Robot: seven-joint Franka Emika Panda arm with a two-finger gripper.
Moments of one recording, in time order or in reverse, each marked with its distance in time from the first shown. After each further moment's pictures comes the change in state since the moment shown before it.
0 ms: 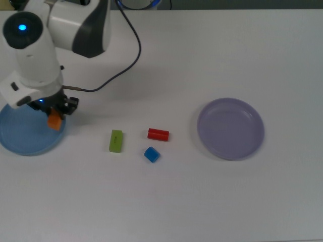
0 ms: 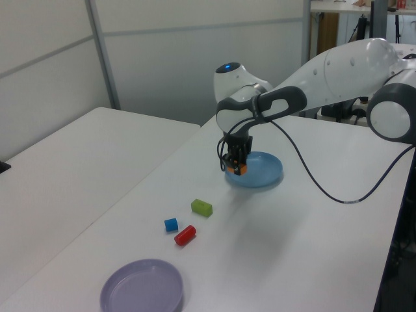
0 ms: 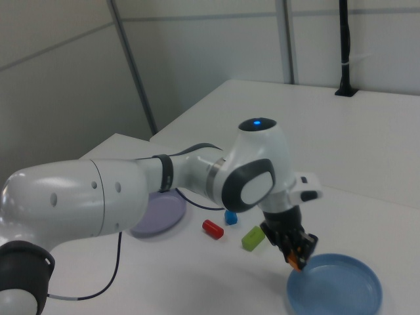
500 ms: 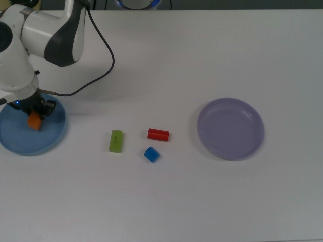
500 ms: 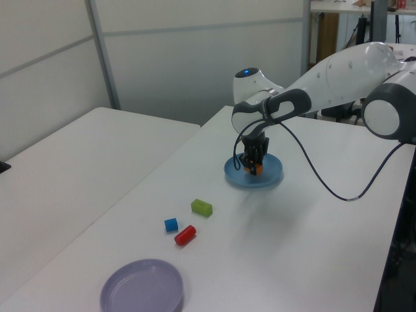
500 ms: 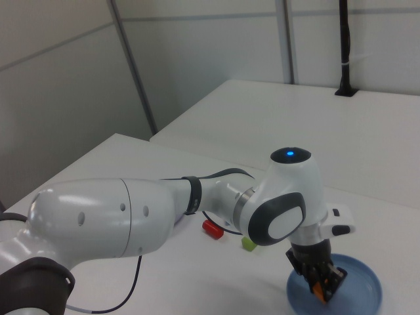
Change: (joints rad) arm -0.096 0.065 0.003 -0.009 0.000 0.066 -0.037
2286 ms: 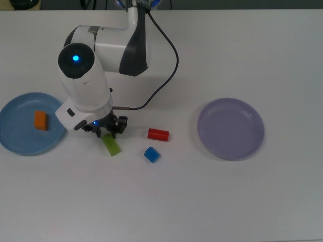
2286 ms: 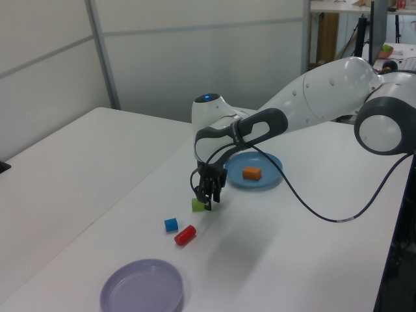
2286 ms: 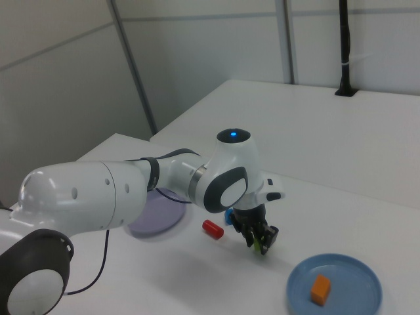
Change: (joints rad) arm 0.183 0.021 0.087 0.003 0.113 0.033 0.098
